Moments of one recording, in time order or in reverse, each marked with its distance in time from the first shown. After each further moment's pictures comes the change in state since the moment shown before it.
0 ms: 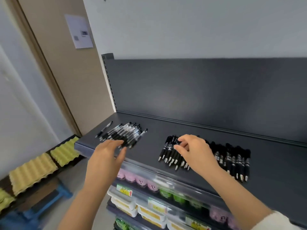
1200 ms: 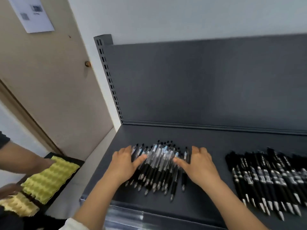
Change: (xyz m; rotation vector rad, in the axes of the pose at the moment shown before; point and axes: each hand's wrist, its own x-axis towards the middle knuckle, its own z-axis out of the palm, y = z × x) left_hand 0.214 -0.207 0.114 0.027 -0.745 -0.082; right_hand 0.165 -0.089 0.189 -0.120 -0.132 0.579
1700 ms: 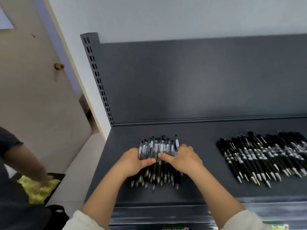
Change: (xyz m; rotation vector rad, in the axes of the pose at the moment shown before) left_hand 0.018 0.001 -0.004 -0.175 -0.328 0.148; right_hand -0.010 -0.046 0.021 0.044 -0.057 0.260
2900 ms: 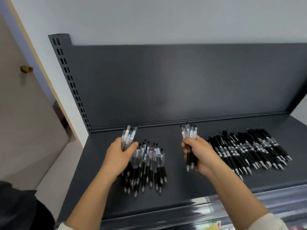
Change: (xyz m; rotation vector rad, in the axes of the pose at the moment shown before) left_hand -0.001 0.035 0.003 -0.395 0.361 0.227; right_hand -0.003 0.054 -0.054 1.235 0.080 0.017
